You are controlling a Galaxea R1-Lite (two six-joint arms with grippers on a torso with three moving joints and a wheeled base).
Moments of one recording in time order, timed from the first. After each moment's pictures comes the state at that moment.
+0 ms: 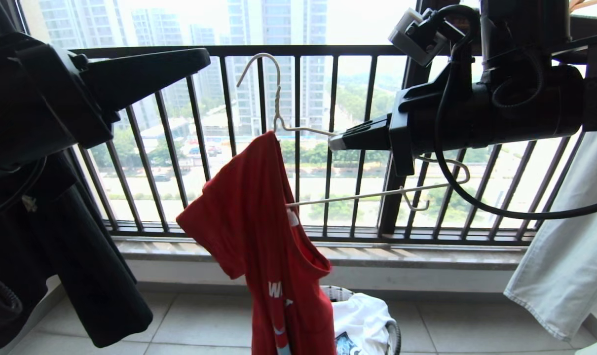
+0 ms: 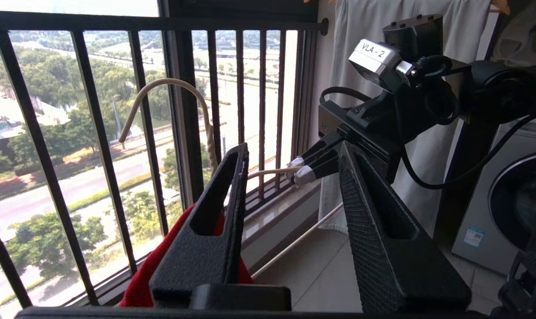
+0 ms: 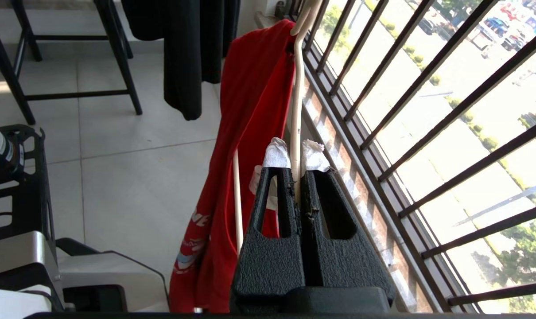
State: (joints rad) left arm -0.41 1.23 -0.96 -0.61 -0.52 -0.22; right arm 0.53 1.72 -1.66 0.23 0.55 -0.34
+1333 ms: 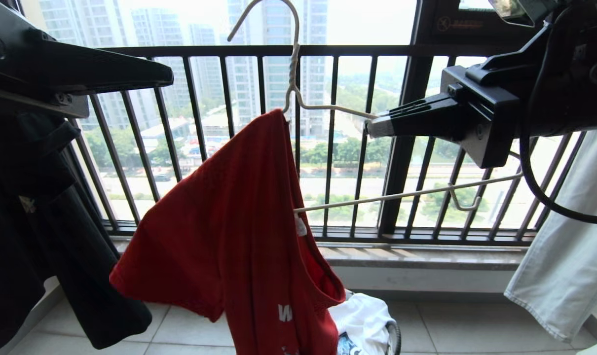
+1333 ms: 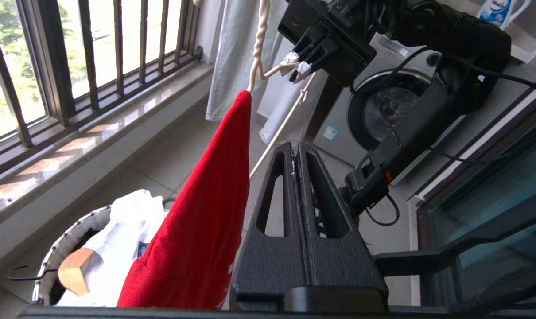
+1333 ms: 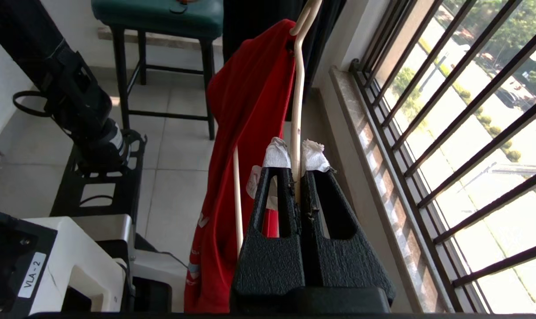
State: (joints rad) left arm -0.14 1.37 -1.48 0.24 -1.17 -0.22; right arm 0.43 1.60 -1.59 0.23 0.92 -0.35
